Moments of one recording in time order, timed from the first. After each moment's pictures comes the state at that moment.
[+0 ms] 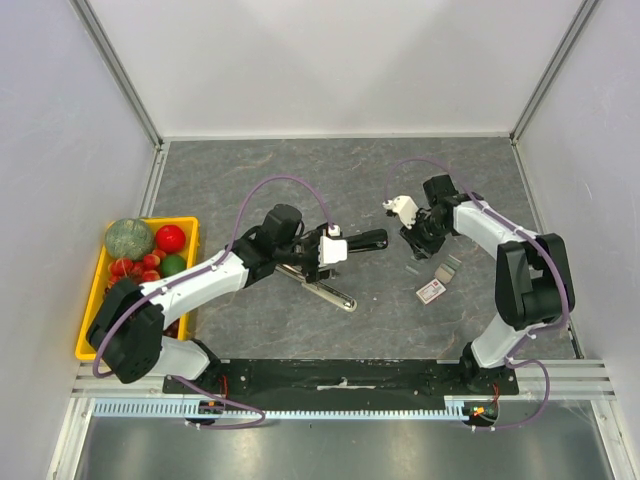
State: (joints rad) left arm -0.71 1.38 0.84 -0.06 0.58 0.73; right arm 0.20 1.67 1.10 -0.70 -0.28 -0.71
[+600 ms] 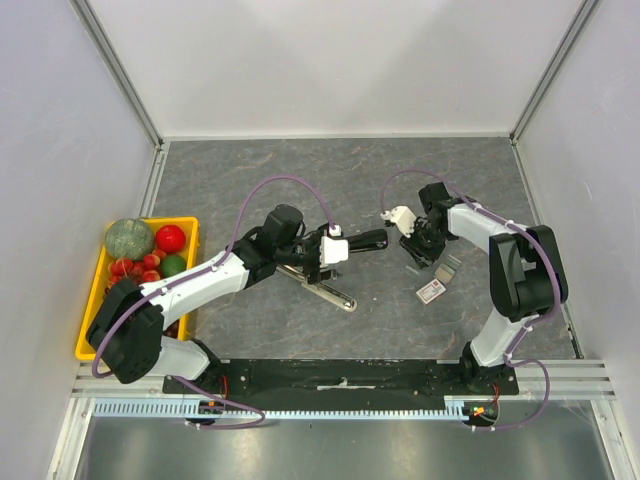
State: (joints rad) left arm -0.72 1.38 0.84 -0.05 0.58 0.70; right arm 0.21 1.74 1.06 -0.69 -0.23 -0.74
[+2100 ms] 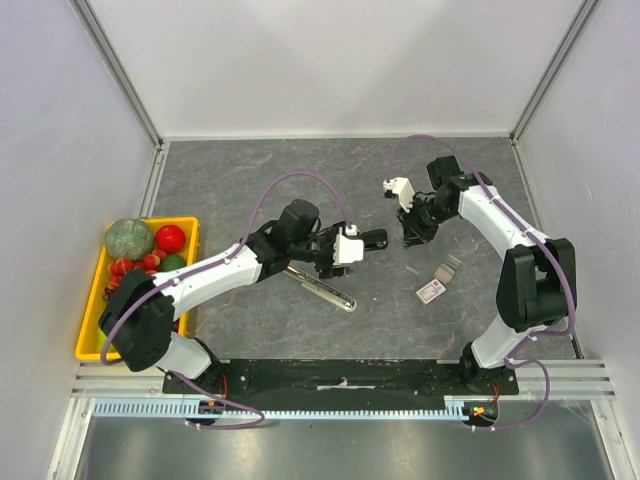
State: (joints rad) left arm -0.77 1.45 0.94 -0.08 0.56 0.74; right arm 0.19 1.66 1.26 -0.87 -0.50 -0.74
